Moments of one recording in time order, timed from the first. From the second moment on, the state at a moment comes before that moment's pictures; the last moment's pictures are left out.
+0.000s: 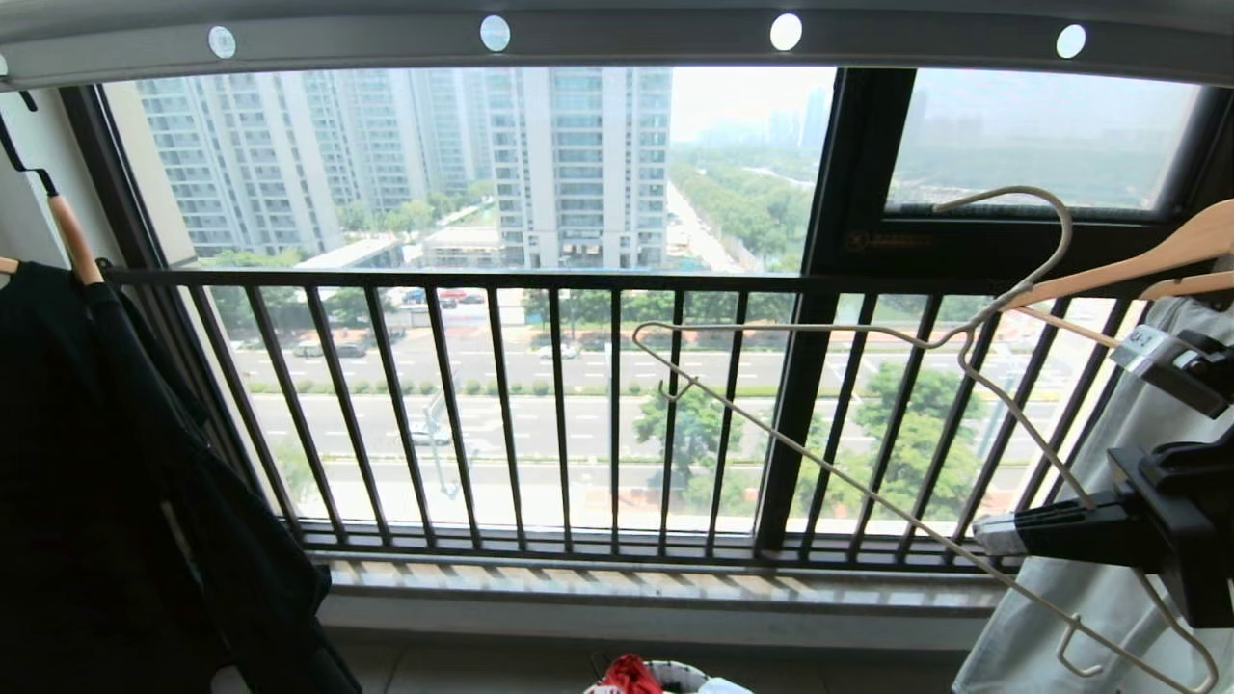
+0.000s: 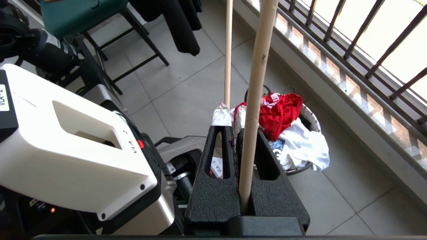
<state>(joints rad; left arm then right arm) -0.01 0.00 0.00 0.01 0.05 -0.05 -0.05 1.33 -0.93 0.46 0.93 -0.49</state>
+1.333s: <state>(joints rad) -0.01 0.00 0.00 0.01 0.05 -0.05 -0.07 1.32 -0.92 0.45 0.93 -0.49</state>
